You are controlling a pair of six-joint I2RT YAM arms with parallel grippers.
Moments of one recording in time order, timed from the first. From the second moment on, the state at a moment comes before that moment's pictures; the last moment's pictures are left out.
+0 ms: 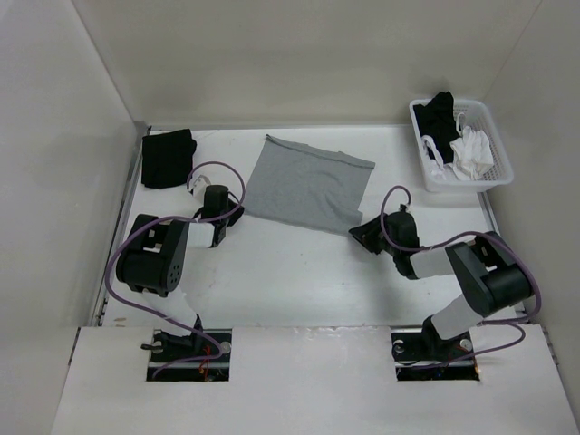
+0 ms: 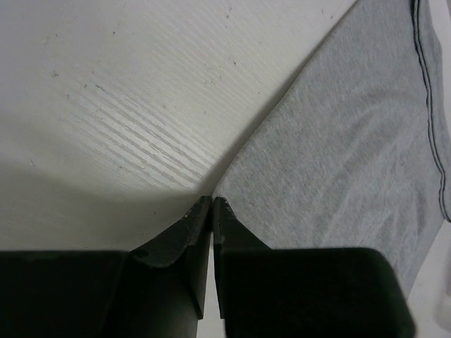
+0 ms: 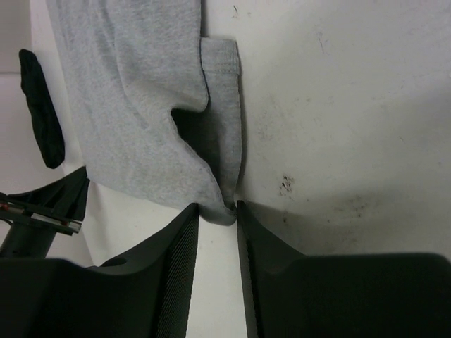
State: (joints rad) left arm -0.22 1.73 0.68 0.43 -0.15 -0.96; right arm 0.34 1.56 0.38 0.61 -0.09 1.13
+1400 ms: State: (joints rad) left arm -0.26 1.02 0.60 0.20 -0.23 -0.90; right arm 0.49 0.84 0.43 0.22 0.12 0.92
